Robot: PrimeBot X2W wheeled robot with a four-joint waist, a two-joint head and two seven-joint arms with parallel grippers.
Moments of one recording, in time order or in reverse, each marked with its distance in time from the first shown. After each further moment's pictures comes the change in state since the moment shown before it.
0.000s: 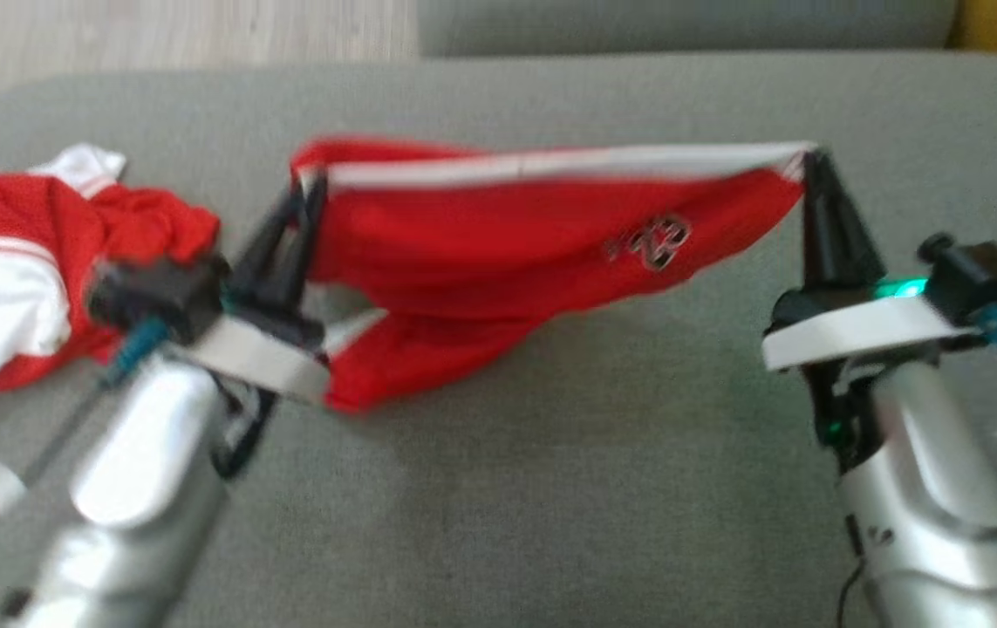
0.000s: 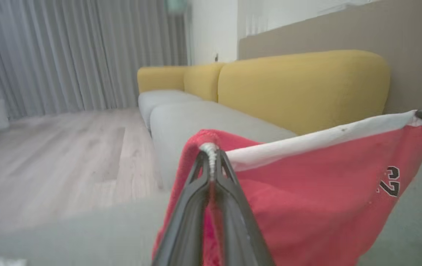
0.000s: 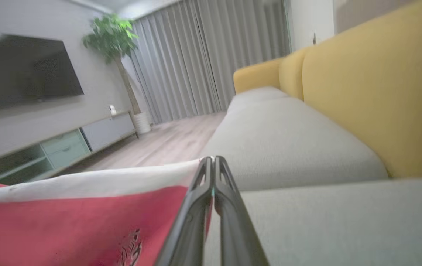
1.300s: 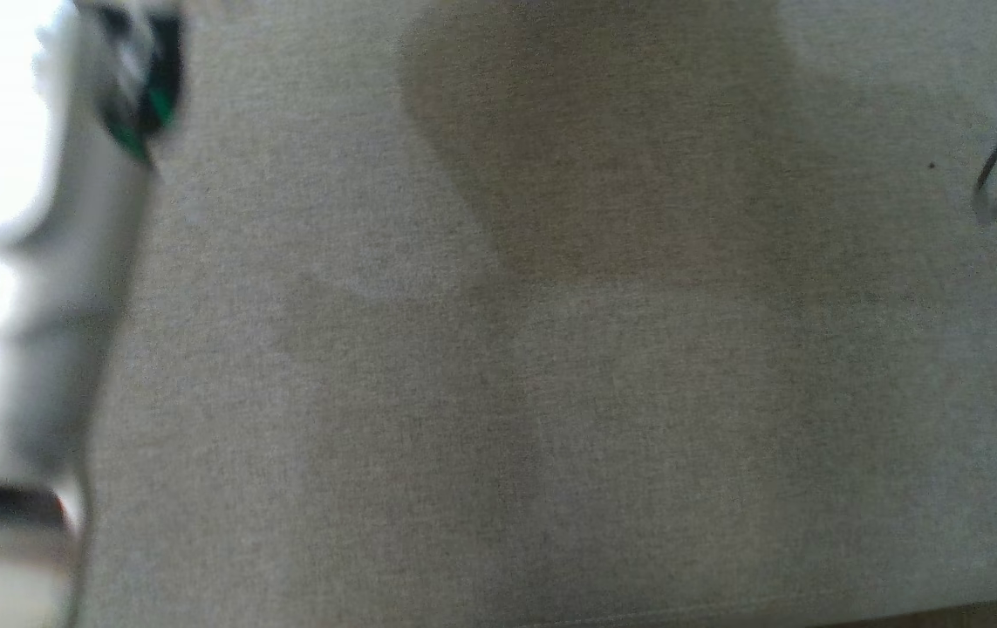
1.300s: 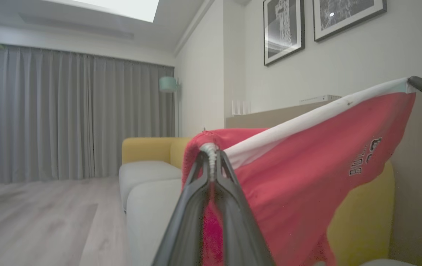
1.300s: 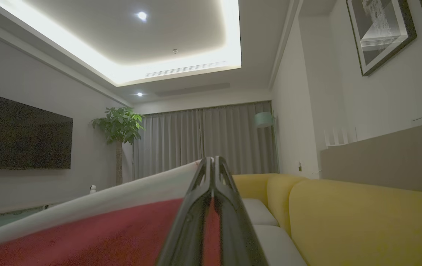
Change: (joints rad) left arm -0.609 -0.004 0.048 0.023 -0.105 0.034 -0.001; right arm -0.867 -0.117 0.008 0.114 0.020 0.000 0.001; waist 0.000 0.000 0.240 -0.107
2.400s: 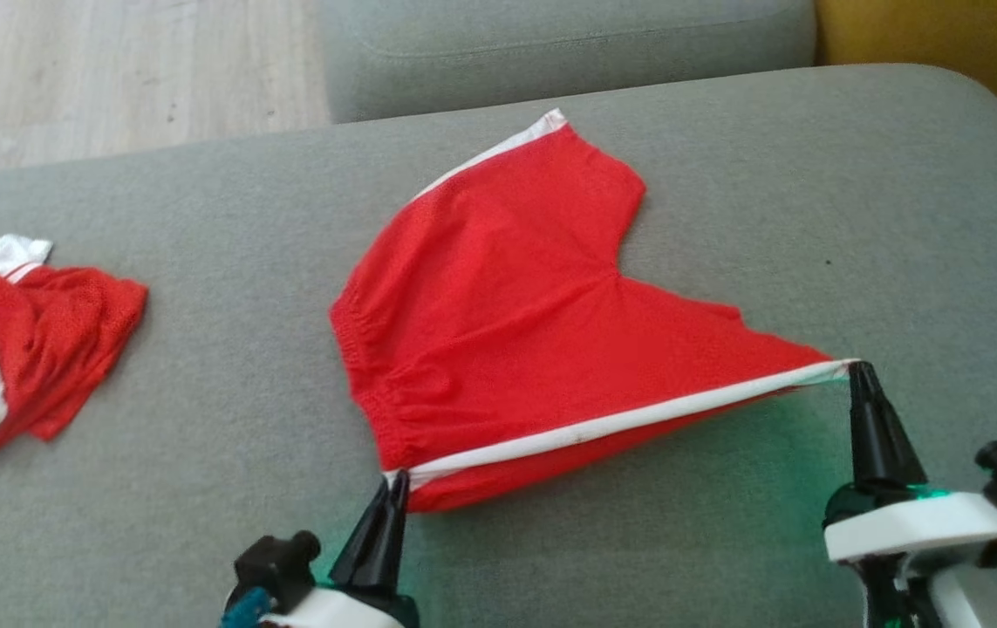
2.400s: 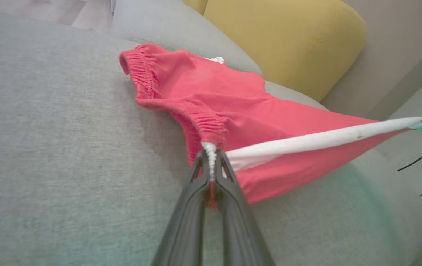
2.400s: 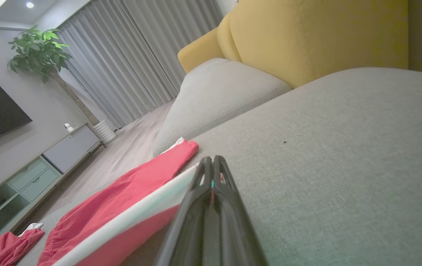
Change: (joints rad) left arm 1.116 -0.193 -0.001 -0.014 0.015 -0.034 0.002; right arm 1.283 -0.001 0.040 -0.276 0.329 0.000 0.001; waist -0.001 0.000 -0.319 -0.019
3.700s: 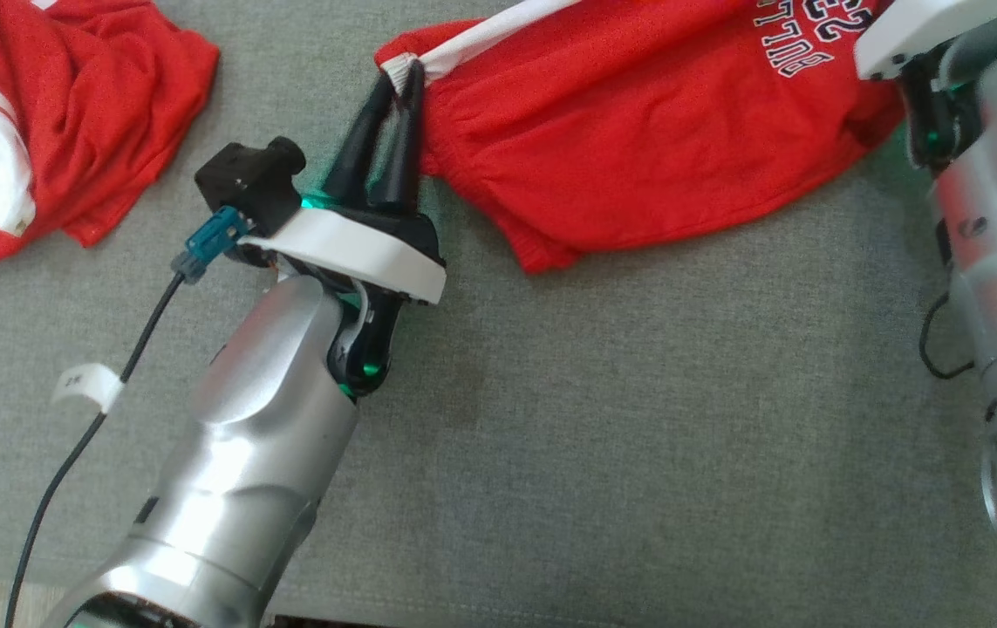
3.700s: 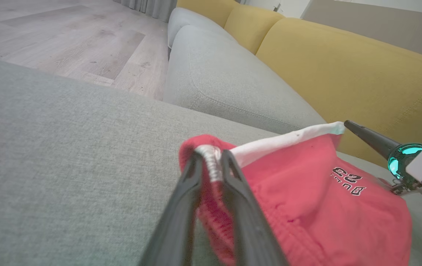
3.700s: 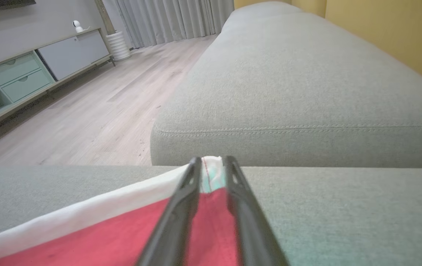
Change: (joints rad) left arm -0.724 -0.048 -0.074 0.178 -0.188 0.000 0.000; right arm -1.142 0.009 -0.031 0.832 -0.407 0.000 0.036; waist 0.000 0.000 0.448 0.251
